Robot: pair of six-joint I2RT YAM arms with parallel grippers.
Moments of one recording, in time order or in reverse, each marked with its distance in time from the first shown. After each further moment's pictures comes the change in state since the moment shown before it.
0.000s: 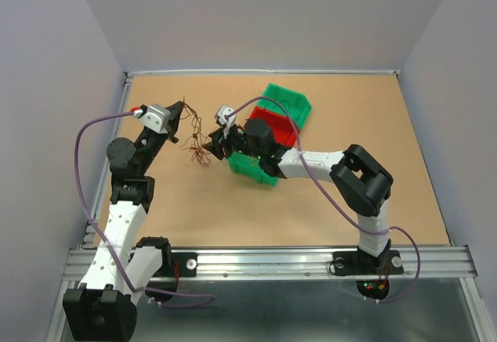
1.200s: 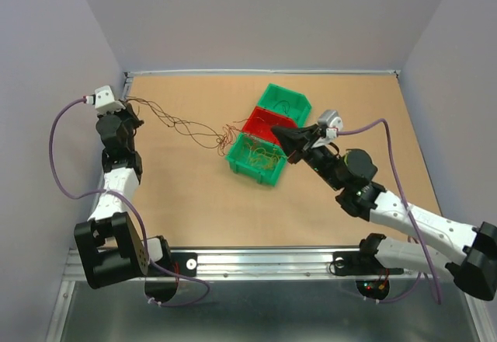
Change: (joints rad) left arm 0.287 0.381 0.058 0.038 -0.458 -0.293; right arm -0.002 -0.908 -0.523 0.056 0.279 0.109
